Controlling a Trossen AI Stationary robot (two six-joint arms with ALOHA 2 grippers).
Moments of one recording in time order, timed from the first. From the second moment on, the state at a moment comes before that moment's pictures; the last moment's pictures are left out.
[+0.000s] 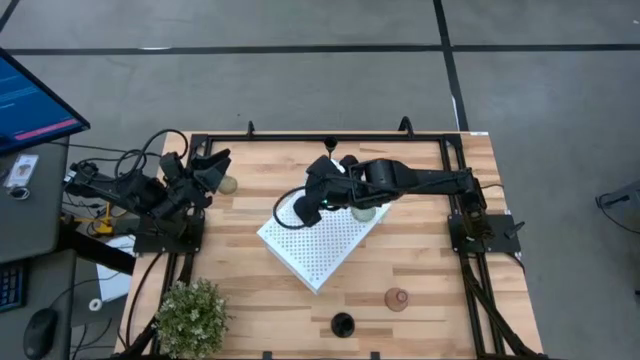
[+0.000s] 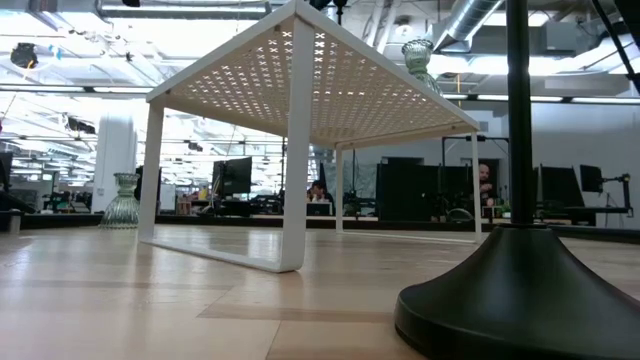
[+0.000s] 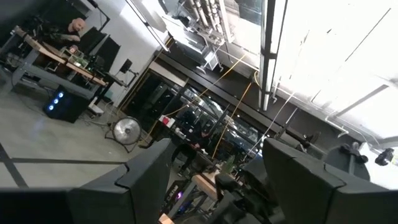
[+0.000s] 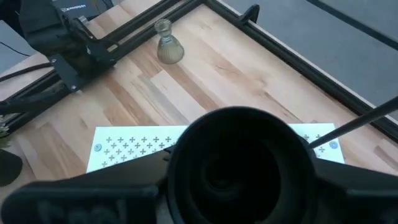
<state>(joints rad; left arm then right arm) -0.38 0.59 0.55 0.61 -0.88 -0.19 0.12 2.03 2.34 -1.25 0.52 0.70</state>
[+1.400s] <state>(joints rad) -0.38 0.59 0.55 0.62 -0.87 -0.19 0.11 2.03 2.30 -1.22 0.52 0.64</state>
